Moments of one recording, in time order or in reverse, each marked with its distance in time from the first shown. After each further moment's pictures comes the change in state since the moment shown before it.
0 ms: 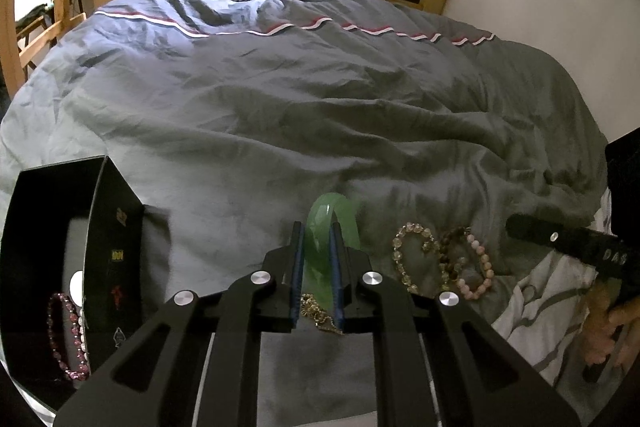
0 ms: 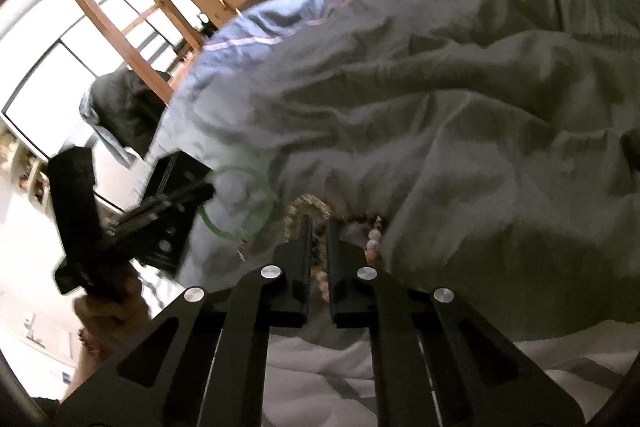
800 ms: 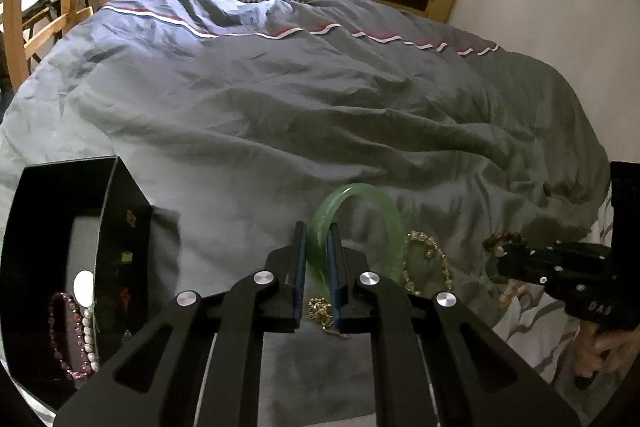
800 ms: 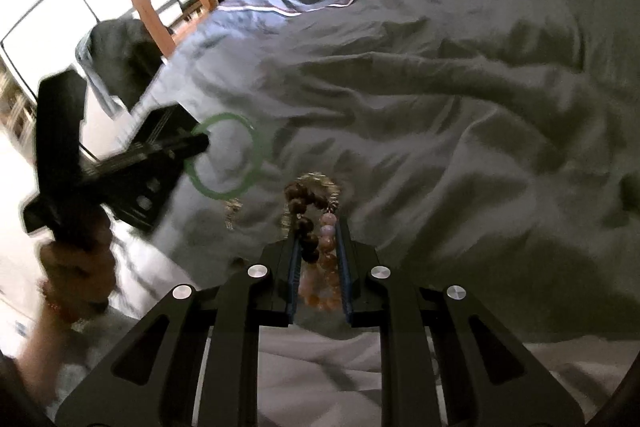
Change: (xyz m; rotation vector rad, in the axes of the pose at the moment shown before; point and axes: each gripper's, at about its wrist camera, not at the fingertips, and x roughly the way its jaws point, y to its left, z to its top) left arm -0.005 0.010 0.003 -0.038 -0.008 -0.006; right arm 0.015 0.018 -0.008 -0.138 0.096 -0.055
